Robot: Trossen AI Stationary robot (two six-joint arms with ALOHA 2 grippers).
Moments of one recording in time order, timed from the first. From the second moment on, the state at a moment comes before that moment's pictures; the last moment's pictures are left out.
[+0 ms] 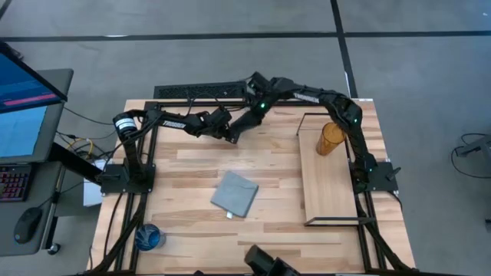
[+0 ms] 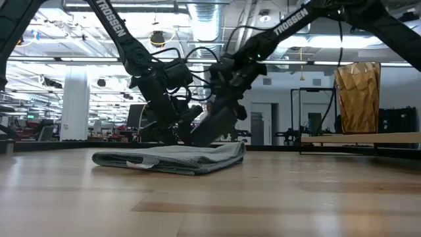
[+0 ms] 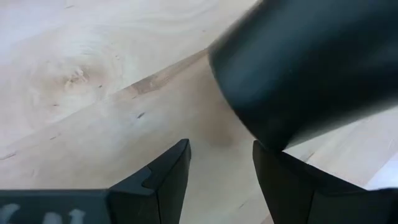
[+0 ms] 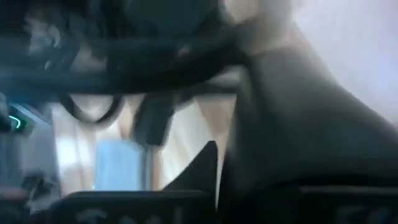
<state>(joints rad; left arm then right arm) 0.51 1.87 0.97 -0.05 -0.05 -0.56 -0.60 2.16 1.78 -0.77 -0.67 0.08</state>
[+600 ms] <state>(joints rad) 0.52 1.86 0.97 -0.04 0.02 -0.51 -0.53 2.16 2.00 -1.20 -0.41 -0.11</state>
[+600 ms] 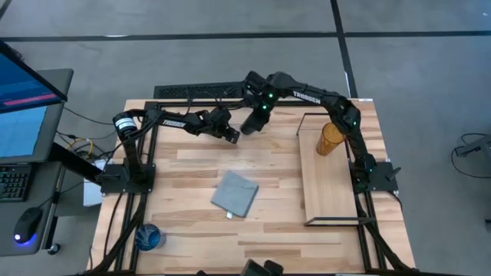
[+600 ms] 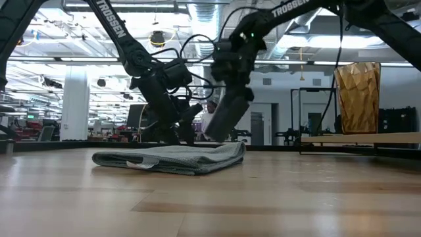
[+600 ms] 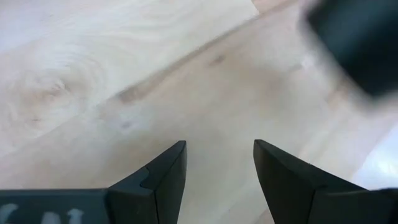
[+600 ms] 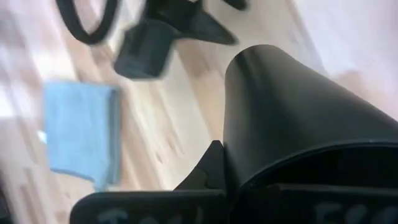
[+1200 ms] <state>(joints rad) 0.59 1.47 0.97 -0.09 0.07 -0.30 -0.54 1.98 2.35 -1.57 -0.13 0.00</state>
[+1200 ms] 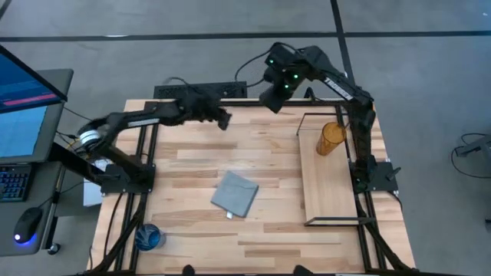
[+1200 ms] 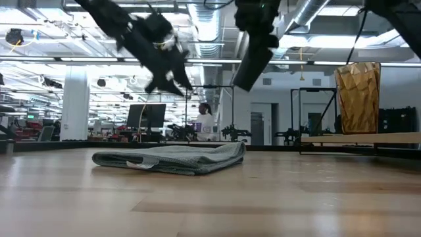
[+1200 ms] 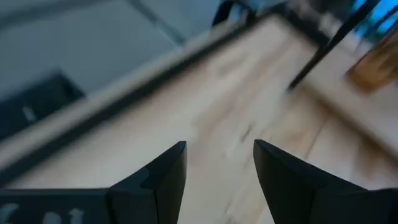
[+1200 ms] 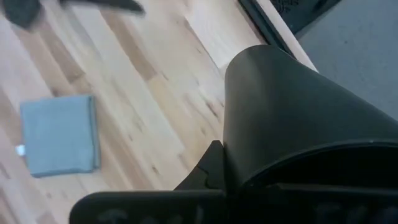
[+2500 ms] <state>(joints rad) 0.61 0.95 0.97 -0.45 -0.12 -0.06 -0.03 1.45 1.80 -1.57 -0.16 0.80</state>
